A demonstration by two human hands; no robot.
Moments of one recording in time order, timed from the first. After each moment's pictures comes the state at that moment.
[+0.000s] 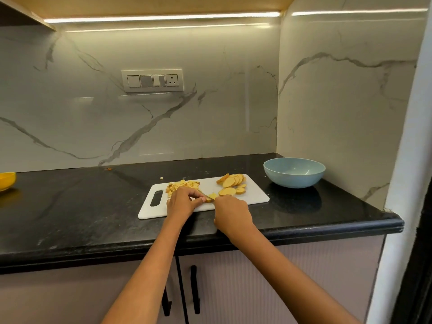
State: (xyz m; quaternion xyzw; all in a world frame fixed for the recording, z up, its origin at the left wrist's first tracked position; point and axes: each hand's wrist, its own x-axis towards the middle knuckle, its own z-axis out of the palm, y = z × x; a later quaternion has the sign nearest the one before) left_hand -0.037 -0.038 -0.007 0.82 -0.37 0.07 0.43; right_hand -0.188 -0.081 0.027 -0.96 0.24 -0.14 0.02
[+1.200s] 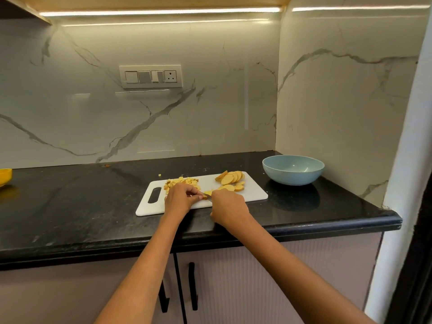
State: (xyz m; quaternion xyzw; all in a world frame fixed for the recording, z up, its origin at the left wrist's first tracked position) left_hand -0.037 -0.035 -0.005 0.81 -0.39 0.07 0.44; right_hand -0.179 -0.088 0.031 -0.96 0.23 -0.13 0.03
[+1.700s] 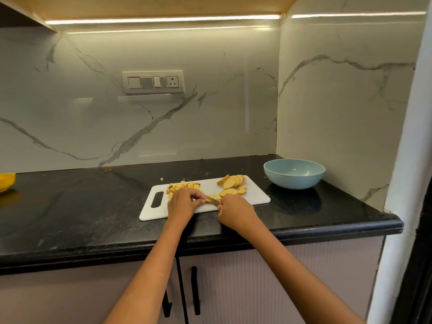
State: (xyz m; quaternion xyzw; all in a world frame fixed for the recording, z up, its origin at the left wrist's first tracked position) left_hand -0.046 -0.034 -0.003 0.83 -0.37 0.10 0.40; right_hand -0.180 -0.102 0.023 -0.94 0.27 -0.15 0.14
